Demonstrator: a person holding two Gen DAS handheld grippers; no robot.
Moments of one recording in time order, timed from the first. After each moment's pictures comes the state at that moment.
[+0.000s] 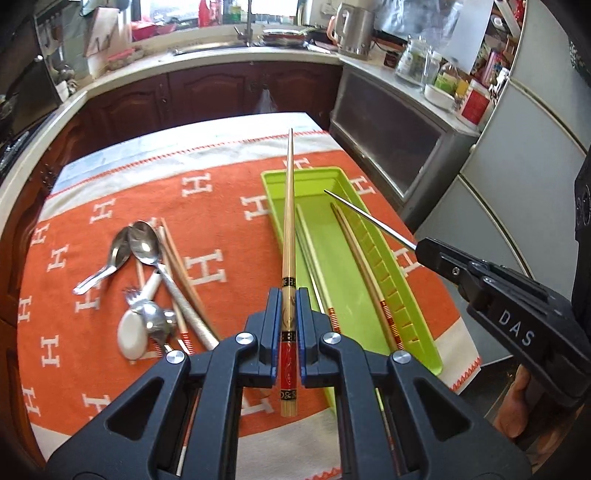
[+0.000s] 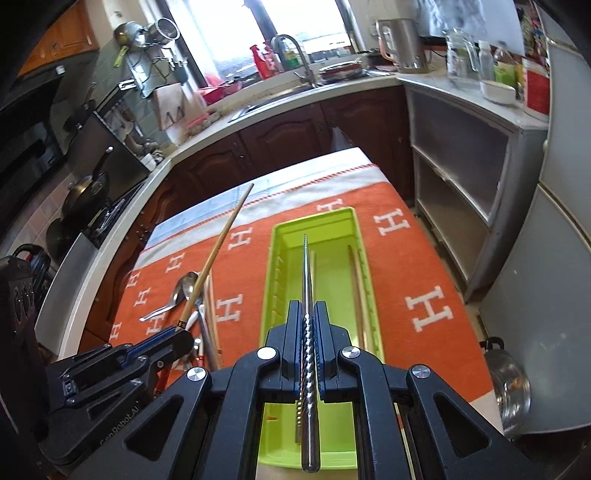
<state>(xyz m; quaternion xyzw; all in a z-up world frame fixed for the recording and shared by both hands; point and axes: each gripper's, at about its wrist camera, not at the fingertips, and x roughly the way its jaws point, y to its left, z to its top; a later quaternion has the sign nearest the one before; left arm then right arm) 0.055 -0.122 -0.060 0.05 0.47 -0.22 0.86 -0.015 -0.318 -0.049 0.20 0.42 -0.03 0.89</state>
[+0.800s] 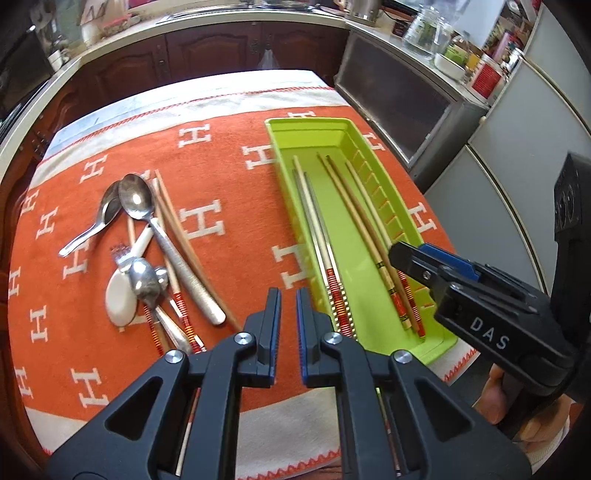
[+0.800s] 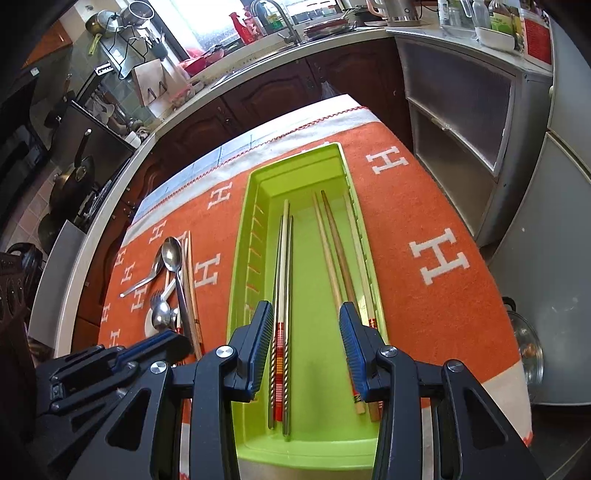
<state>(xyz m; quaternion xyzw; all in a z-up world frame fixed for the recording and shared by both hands) 0.055 -0.101 -0.093 0.05 0.53 -0.21 0.82 0.000 -0.305 -0.121 0.22 0.48 -0.02 0.85</state>
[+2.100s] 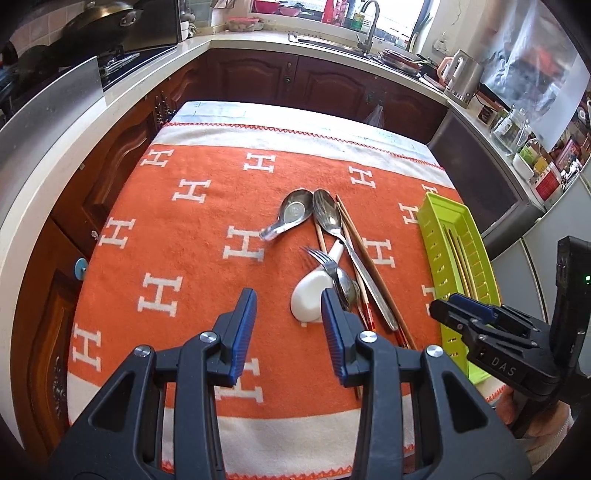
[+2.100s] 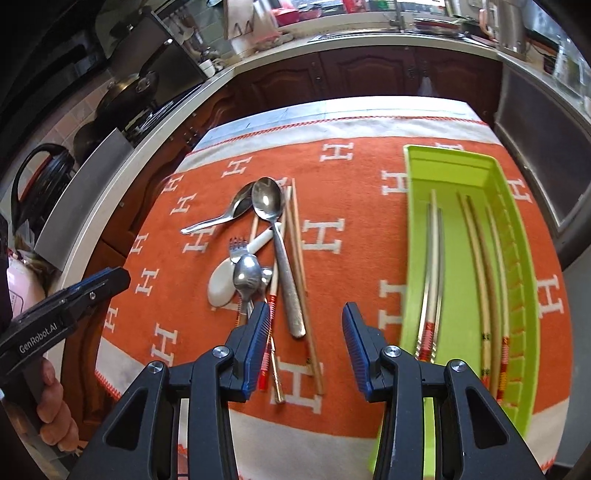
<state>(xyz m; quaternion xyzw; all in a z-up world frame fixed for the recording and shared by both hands) 0.066 0.098 -0.070 -0.07 0.48 -0.08 0.87 0.048 -0.158 -0.103 0.10 0.52 0.11 0.84</state>
